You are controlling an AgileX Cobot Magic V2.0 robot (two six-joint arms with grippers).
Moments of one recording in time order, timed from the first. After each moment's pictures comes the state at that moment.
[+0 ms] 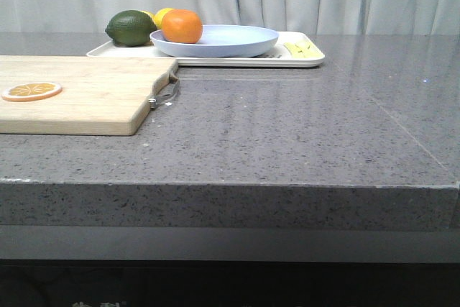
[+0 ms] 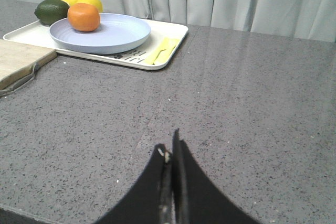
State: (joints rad) left arm -0.14 0.10 -0.49 0.09 0.61 -0.17; right arm 0.09 0.21 -0.33 0.27 0.35 -0.26
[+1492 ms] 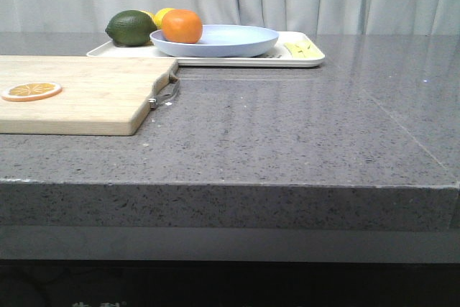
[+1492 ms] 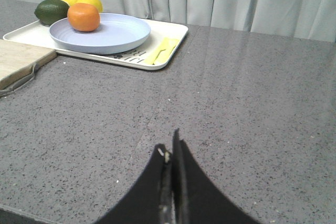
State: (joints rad) left arm -0.06 0.00 0.00 -0.13 0.25 0.00; right arm 0.09 0.21 -0.33 0.27 0.35 -0.26
